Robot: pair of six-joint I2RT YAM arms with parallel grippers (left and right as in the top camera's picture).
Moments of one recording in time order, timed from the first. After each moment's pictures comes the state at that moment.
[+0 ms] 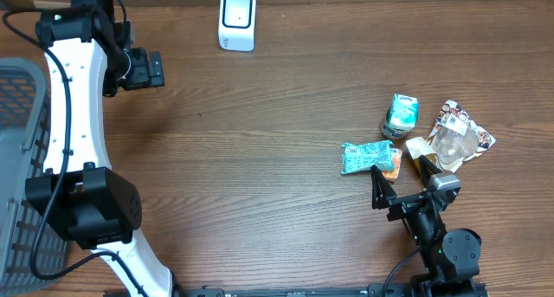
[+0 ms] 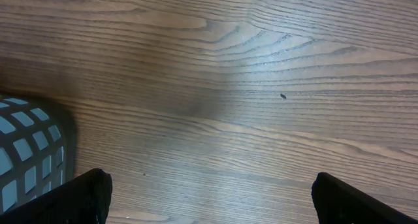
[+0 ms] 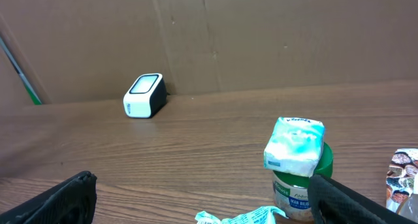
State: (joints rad) left arm 0.14 2.00 2.05 -1.39 -0.01 -0.05; right arm 0.13 0.01 0.02 -0.04 -0.13 0.18
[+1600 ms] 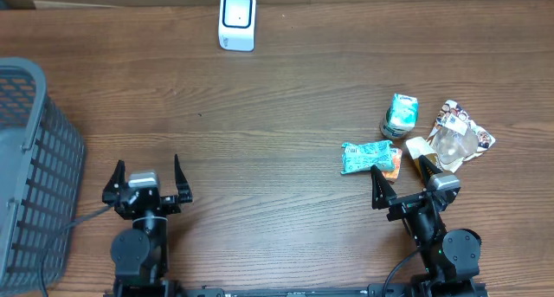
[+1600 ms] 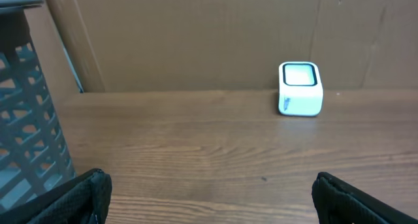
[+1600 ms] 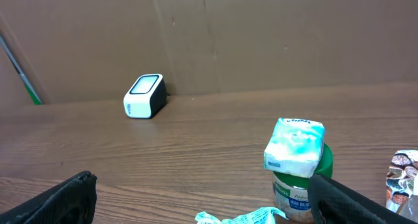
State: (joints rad) left arm -0.01 0.17 0.09 0.02 -0.15 0.06; right arm 0.13 0.01 0.02 -0.04 -0.13 0.17
